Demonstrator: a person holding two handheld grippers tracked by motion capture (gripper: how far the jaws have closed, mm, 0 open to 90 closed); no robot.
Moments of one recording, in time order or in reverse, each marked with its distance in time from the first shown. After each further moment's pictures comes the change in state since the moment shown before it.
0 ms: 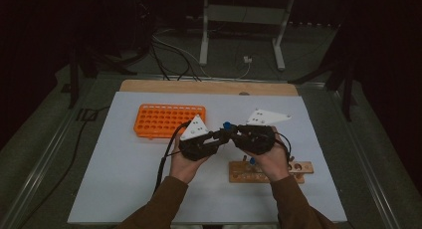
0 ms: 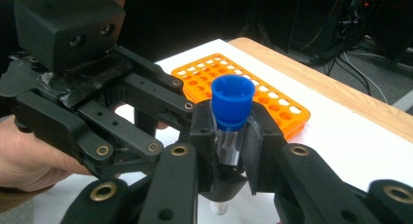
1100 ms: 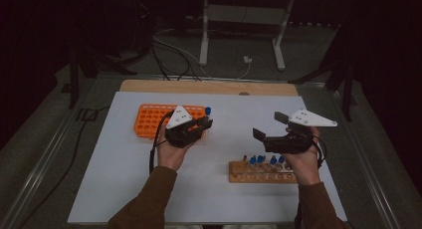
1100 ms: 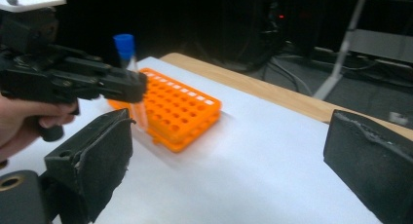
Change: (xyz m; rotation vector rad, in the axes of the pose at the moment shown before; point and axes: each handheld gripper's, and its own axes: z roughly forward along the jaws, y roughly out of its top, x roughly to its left) left arm 0.053 -0.009 -0.012 -0.024 0.166 -0.035; right arm -0.040 -0.023 -0.069 -0.089 -0.244 0.106
